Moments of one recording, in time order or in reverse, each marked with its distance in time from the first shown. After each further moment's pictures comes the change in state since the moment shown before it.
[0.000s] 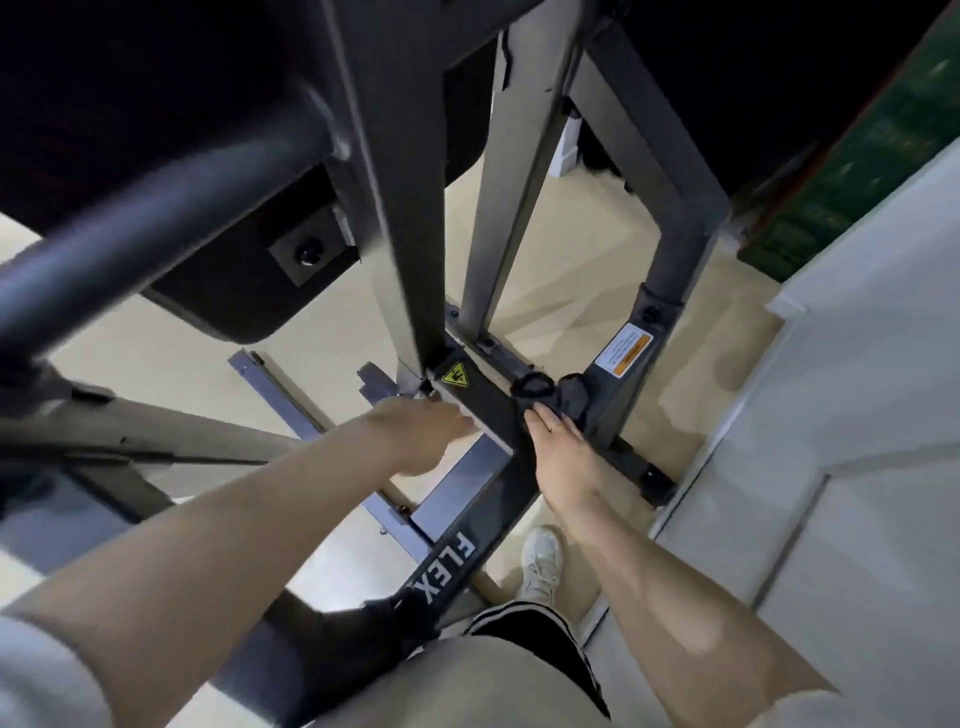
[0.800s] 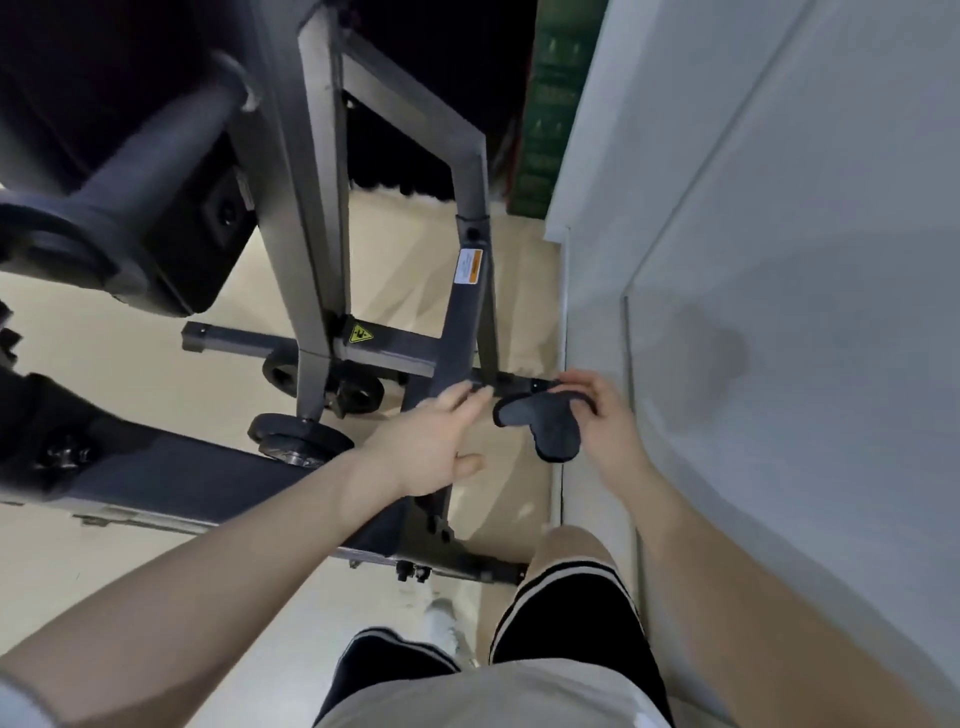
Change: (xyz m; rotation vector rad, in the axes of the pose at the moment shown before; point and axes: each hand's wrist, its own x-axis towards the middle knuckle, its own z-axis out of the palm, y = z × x) left_hand -0.105 0.040 0.081 0.020 0.286 0.564; right_hand -0.222 -0.067 -0.027 1.052 0.639 0.610
